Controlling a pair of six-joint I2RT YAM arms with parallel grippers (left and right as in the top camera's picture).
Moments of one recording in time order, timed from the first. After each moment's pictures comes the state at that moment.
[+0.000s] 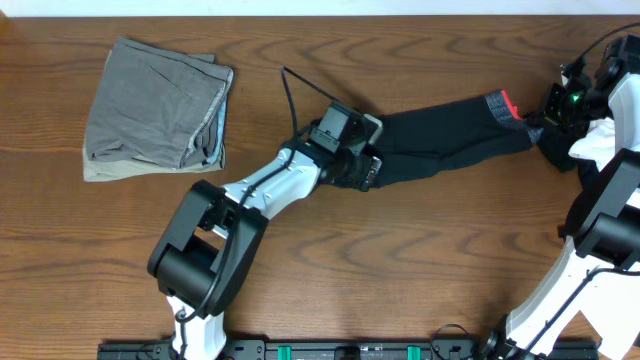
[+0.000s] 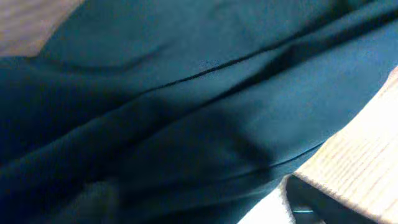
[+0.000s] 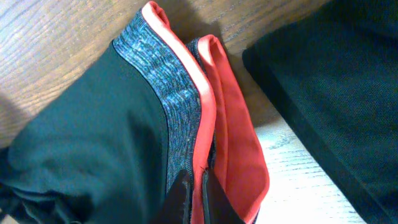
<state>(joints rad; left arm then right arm) -0.57 1.97 1.21 -0.23 0.28 -0.07 -0.40 2.20 1.87 -1.10 -0.39 0.04</state>
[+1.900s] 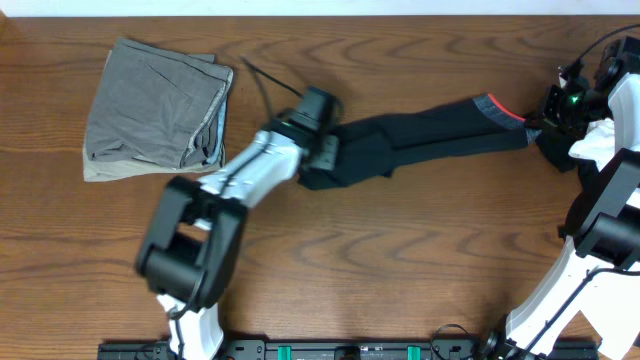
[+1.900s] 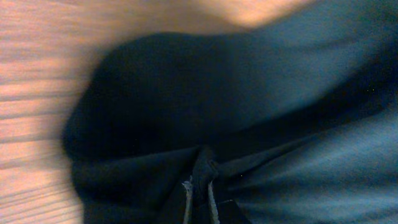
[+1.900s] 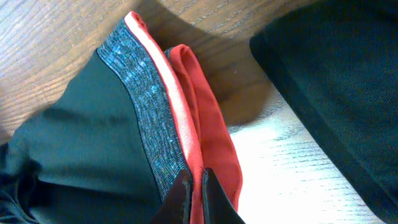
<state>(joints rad) -0.44 1.94 1.29 -0.49 0.02 -0.24 -0.40 2.20 1.87 -1.12 -0.40 0.03</state>
